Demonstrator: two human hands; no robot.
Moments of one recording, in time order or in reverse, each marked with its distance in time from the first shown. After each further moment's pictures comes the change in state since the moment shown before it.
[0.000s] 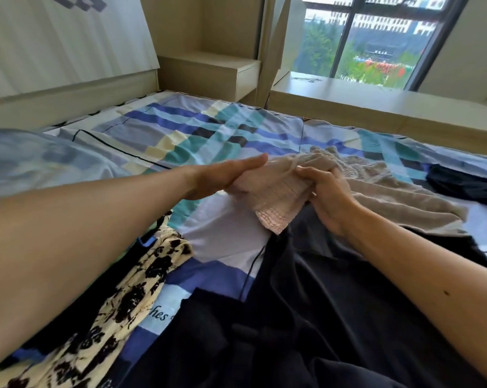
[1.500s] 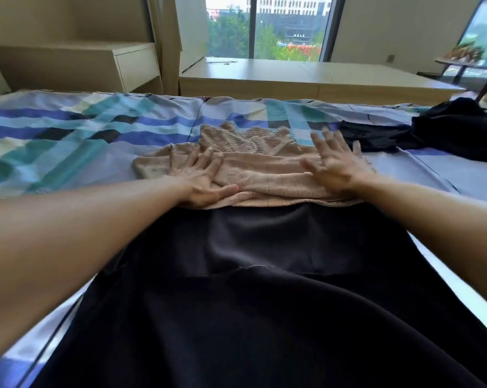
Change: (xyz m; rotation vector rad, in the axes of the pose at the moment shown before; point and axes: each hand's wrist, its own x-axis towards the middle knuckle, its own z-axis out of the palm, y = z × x) left_hand 0.247 0.013 0.133 1.156 0.207 -0.060; right_hand 0.109 -0.001 -0.297 -1.638 0.071 -0.063
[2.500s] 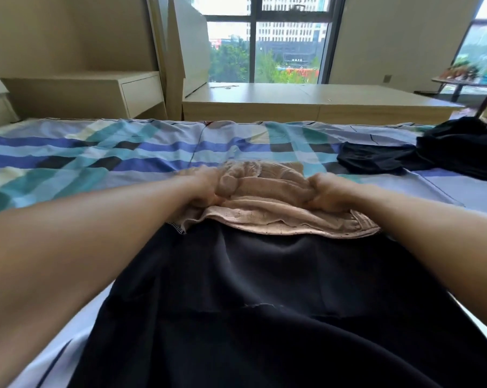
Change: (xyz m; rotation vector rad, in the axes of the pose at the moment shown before) left_hand 0.044 0.003 -0.037 0.027 0.060 -0.060; right_hand 0.040 -0.011 0.005 0.074 -0.159 -0.030
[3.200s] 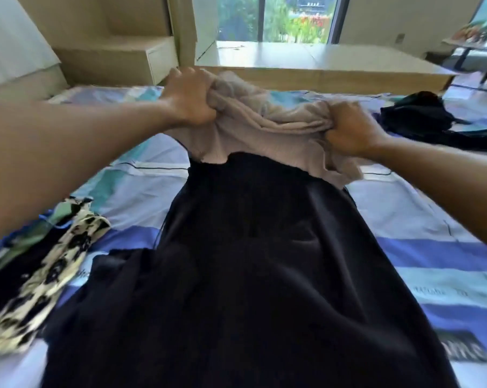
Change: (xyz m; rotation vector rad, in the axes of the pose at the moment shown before) left_hand -0.243 -0.014 -0.170 -0.117 0.420 0.214; right_hand -0.238 -0.060 -0.127 0.023 0.425 -0.208
